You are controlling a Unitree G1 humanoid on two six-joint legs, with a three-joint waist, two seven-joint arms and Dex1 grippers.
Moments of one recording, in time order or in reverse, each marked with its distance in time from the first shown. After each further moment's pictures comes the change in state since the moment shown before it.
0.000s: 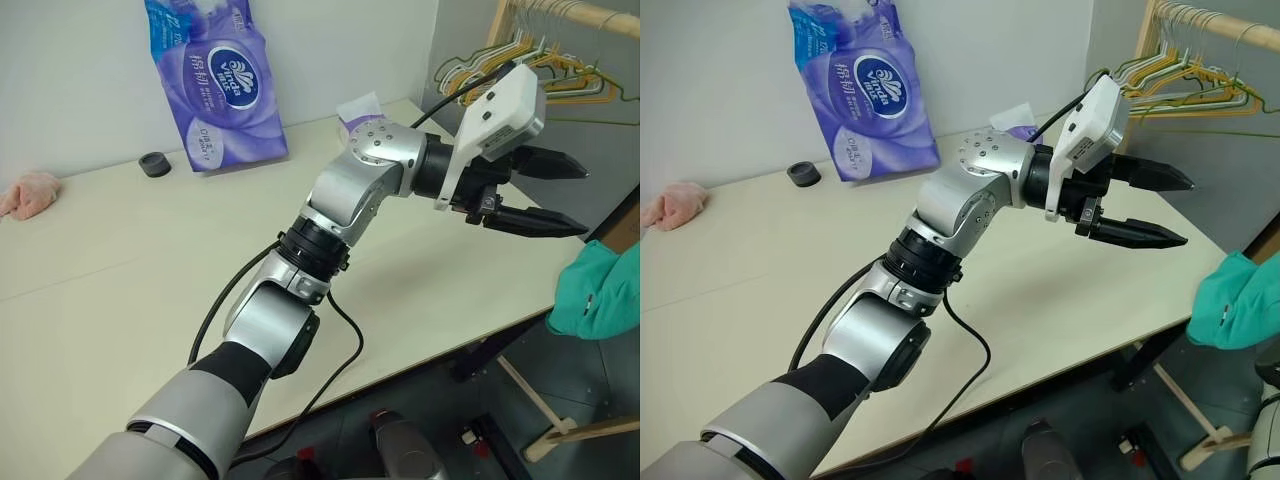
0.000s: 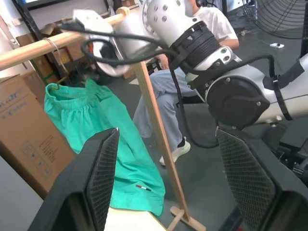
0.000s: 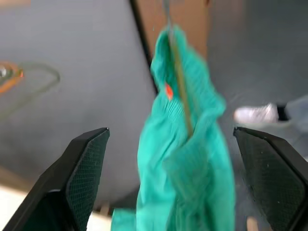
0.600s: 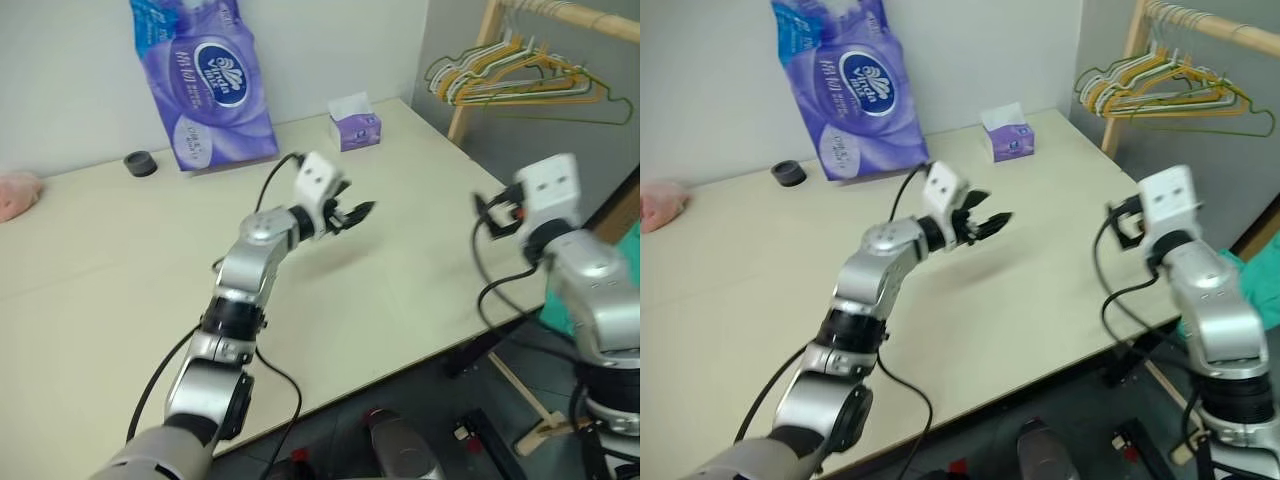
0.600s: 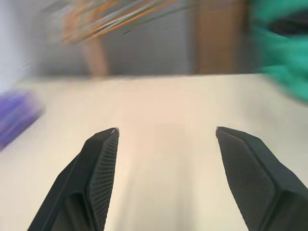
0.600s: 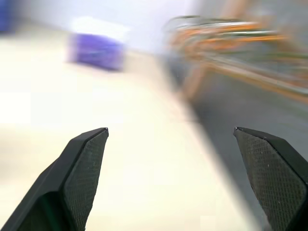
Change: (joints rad) left arm 0.629 0.222 0.234 -0.302 0.220 0.167 0.710; right arm 0.569 0.343 0.777 -0.446 -0.007 -0.668 0.462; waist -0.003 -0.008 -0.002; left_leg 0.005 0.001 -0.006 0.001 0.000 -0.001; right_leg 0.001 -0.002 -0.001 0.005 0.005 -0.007
